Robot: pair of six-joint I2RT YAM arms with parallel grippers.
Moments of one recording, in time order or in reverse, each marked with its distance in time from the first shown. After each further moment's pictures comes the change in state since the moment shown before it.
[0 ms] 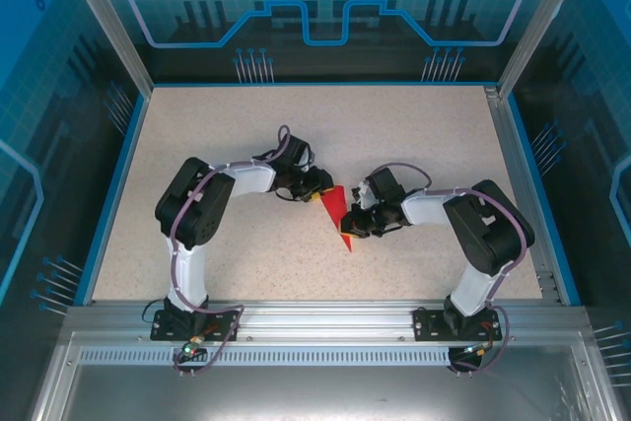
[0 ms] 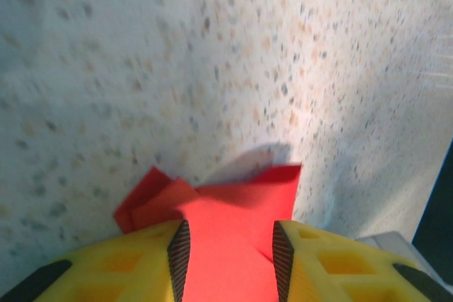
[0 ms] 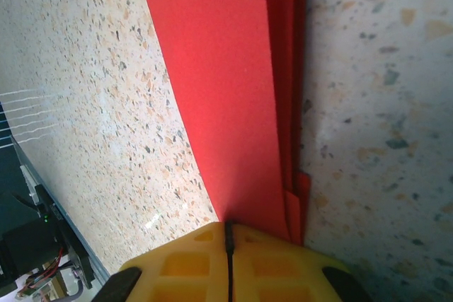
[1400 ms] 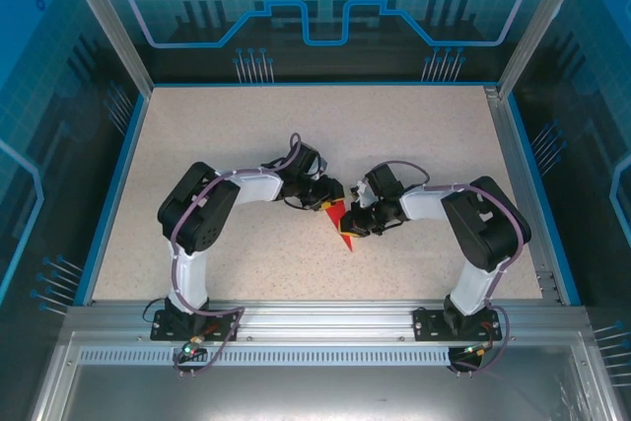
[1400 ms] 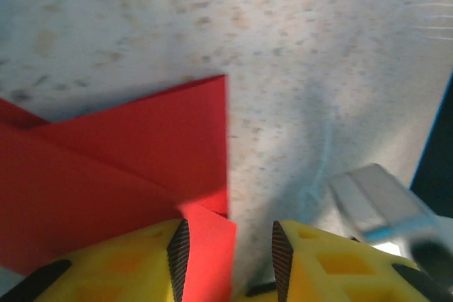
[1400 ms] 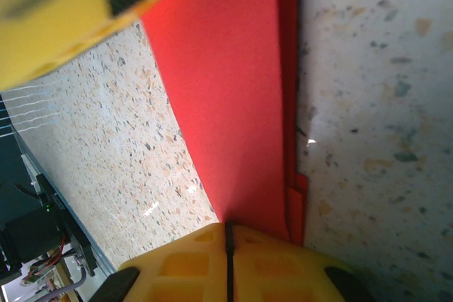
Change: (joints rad) left arm -0.093 -0.019 -0.053 0.055 0.042 -0.036; right arm -0.014 0.024 0.043 -0.061 -0.035 -0.040
